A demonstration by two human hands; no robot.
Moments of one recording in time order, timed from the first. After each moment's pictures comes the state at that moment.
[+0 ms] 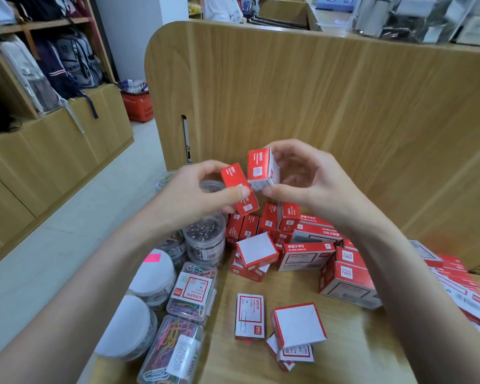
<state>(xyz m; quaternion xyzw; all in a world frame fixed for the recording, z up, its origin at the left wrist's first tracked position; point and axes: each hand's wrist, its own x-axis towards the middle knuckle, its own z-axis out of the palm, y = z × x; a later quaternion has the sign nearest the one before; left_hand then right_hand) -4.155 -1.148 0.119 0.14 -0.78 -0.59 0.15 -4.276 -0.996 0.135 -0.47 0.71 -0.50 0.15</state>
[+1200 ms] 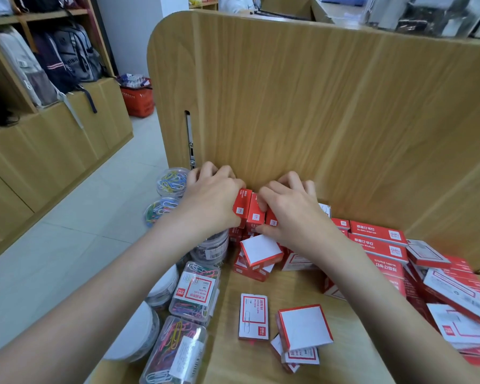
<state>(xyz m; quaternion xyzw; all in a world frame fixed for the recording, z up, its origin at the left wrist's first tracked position) -4.192 -1.150 0.093 0.14 -0.99 -0.04 0.03 -4.273 -1.019 0.074 -0.54 0.82 -0.08 -0.14</state>
